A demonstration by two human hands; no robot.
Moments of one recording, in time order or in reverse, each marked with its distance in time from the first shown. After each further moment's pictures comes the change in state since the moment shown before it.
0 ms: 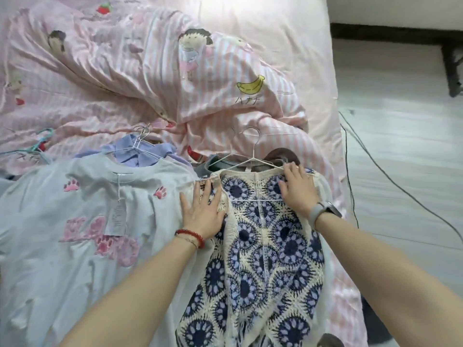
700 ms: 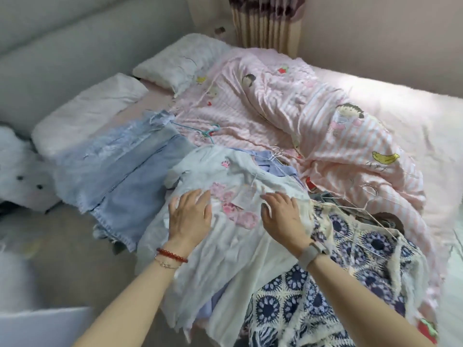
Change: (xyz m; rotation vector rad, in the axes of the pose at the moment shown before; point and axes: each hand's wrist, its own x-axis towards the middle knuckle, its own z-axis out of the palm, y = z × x) left_hand -0.257 -0.179 -0.028 -0.273 0.791 -0.427; right_hand -0.165 -0.270 -0.003 0.079 0.162 -0.701
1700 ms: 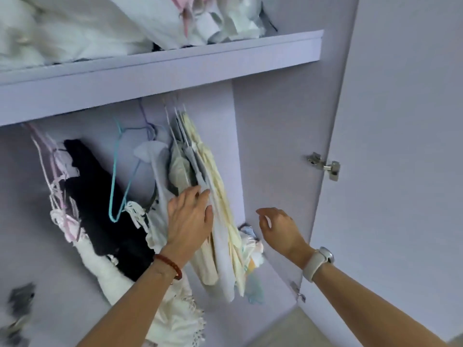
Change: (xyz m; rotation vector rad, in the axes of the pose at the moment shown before) left_hand -0.738 -0.329 -0.324 0.801 0.590 -1.615; right_hand -0.467 -0.734 0.273 0.304 -1.015 -1.615
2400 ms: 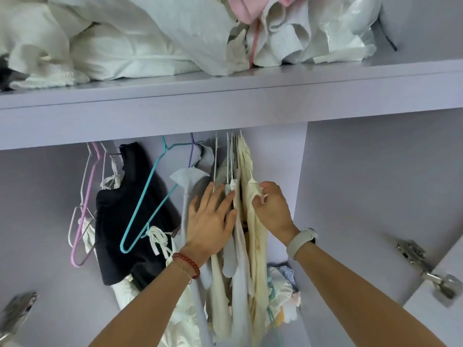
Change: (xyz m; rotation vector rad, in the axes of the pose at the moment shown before) left_hand 0.110 -0.057 0.060 0.169 -0.060 -0.281; right_hand 0.238 -0.066 0.043 0.372 -0.116 -0.199
